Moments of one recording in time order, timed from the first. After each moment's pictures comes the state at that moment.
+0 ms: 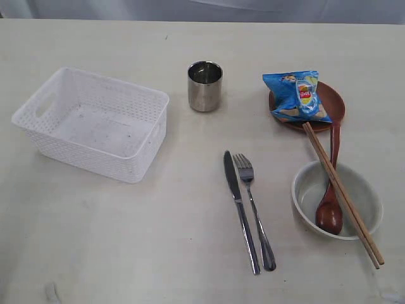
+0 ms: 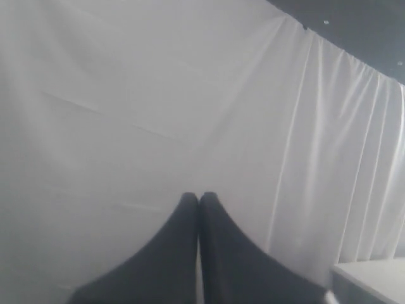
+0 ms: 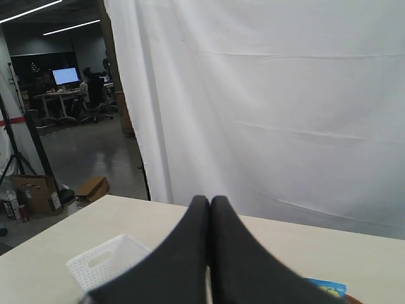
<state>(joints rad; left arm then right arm) -0.20 0.41 -0.66 1.74 -0.26 -2.09 0.55 0.00 -0.82 -0.08 0.82 0.21</state>
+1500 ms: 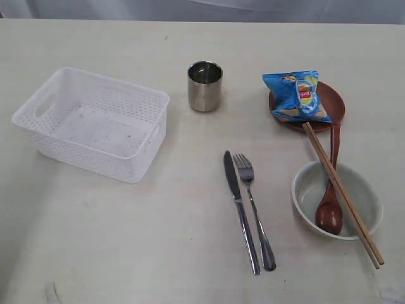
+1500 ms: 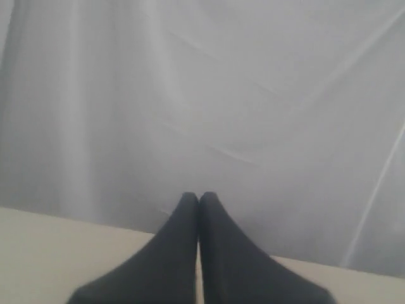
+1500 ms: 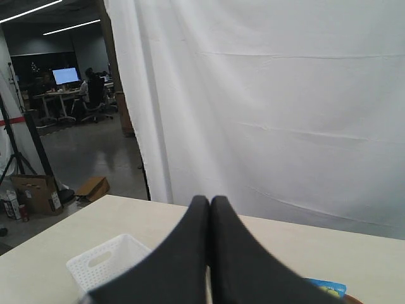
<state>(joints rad) -0.19 0.24 -0.46 -0.06 0.22 -0.32 0.55 0.00 -0.82 -0.08 0.82 0.21</state>
